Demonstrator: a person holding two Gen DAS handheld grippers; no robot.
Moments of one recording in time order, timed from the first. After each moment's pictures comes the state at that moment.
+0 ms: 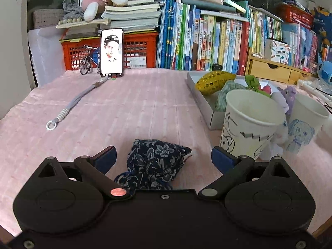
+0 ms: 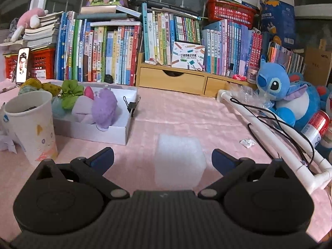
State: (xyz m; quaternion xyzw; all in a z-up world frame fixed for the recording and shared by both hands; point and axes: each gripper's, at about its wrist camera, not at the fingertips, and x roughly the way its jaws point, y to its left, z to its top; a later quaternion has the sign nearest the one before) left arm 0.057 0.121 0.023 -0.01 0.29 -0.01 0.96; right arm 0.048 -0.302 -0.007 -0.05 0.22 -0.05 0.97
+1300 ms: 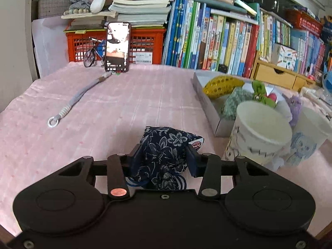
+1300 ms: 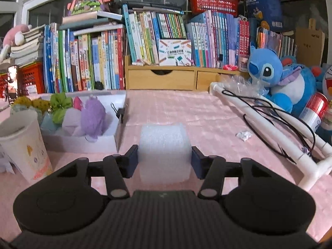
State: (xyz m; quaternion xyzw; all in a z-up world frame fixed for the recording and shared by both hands) left arm 0.073 0.135 0.035 -0.04 0.31 0.00 0.95; right arm 0.056 -0.319 0.004 0.01 0.22 -0.06 0.97
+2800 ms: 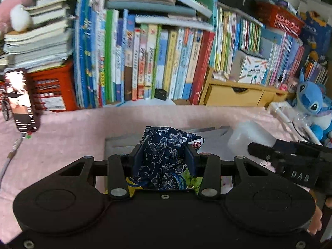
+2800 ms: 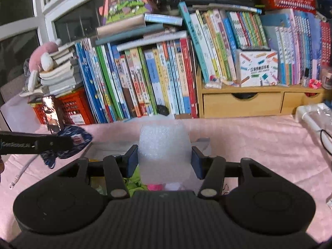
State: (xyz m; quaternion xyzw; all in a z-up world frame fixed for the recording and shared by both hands) left arm 0.300 -0.016 0.130 -0.02 0.37 -0.12 0.92; right arm 0.230 -0.251 0.076 0.06 0.28 0.09 0.95
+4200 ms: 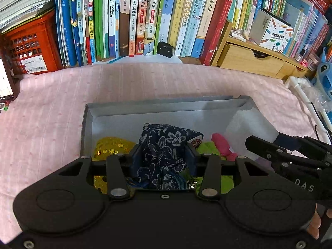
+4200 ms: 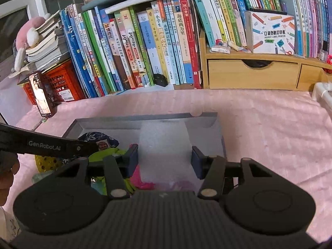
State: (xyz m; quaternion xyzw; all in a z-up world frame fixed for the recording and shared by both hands) left arm 0.355 -0.035 0.064 -0.02 0.47 -0.11 0.87; right arm 0.275 -0.251 0.033 0.06 0.34 0.10 0.93
